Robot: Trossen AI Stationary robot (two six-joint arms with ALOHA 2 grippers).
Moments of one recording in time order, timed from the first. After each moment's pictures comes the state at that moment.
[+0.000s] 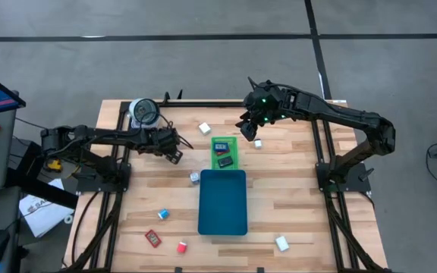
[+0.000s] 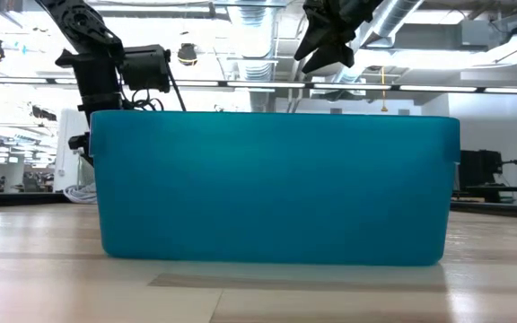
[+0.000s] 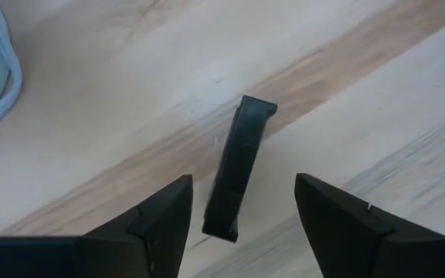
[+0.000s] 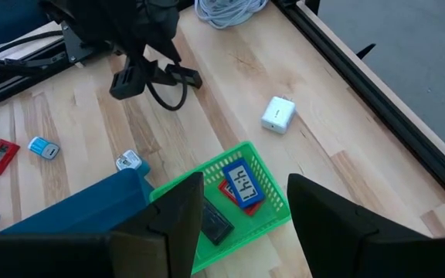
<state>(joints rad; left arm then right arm) 0.32 1.34 0.63 -0.56 -0.31 -0.63 -0.32 1.48 1.45 -0.72 -0.05 0.20</state>
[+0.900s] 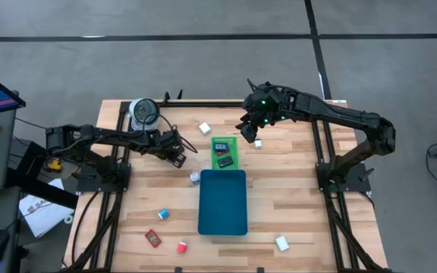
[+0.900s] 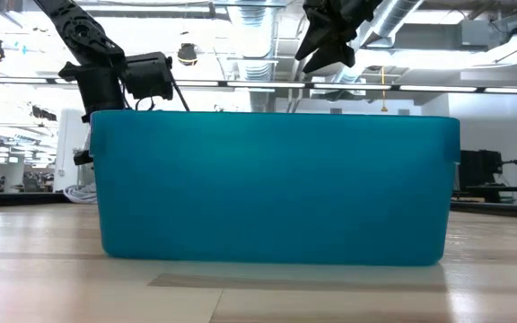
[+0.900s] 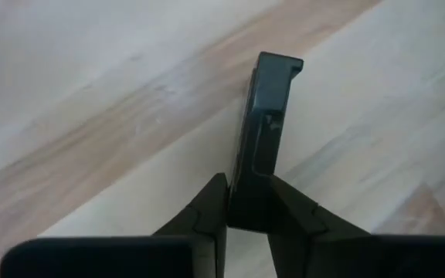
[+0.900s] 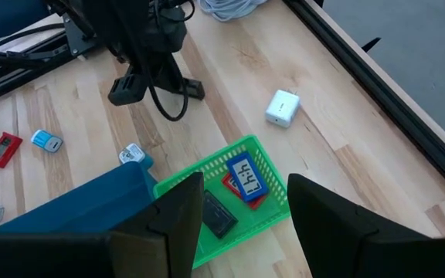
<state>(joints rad) 0.32 1.39 0.60 -0.42 -0.15 -0.63 -0.31 1.48 1.45 -0.73 -0.05 0.21</state>
